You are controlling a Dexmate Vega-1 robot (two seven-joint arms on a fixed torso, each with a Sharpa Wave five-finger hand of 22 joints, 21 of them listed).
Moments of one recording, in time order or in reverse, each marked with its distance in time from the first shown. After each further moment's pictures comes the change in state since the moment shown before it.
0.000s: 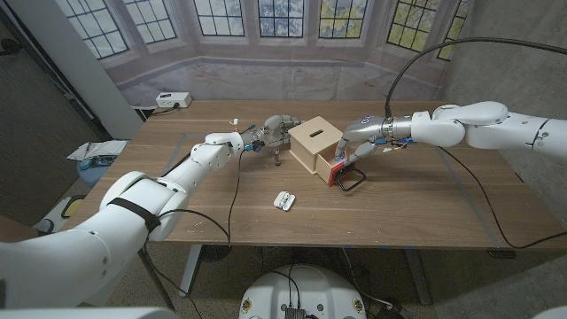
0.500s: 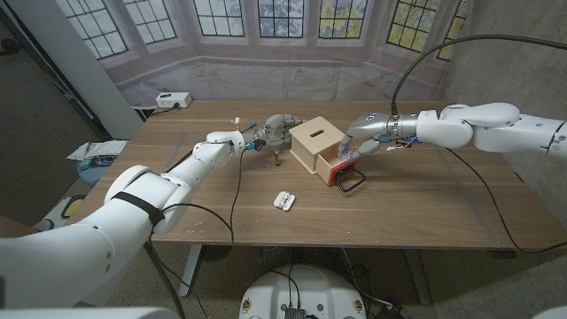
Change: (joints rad) left arm -0.028 -0.024 -0.004 0.056 0.020 -0.022 -0.022; left_hand -0.002 -0.002 0.002 -0.002 0.000 0.000 0.000 0.000 0.000 0.000 0.000 0.000 0.000 0.000 0.000 0.000 0.000 0.000 0.000 0.000 0.001; right arm -0.034 -0.080 0.034 -0.122 0.040 -0.103 0.001; right_hand -0.006 -0.001 0.003 0.003 0.000 -0.002 0.002 0.000 0.000 -0.001 0.000 -0.008 0.000 -0.012 0.002 0.000 0.000 0.000 0.000 0.000 0.000
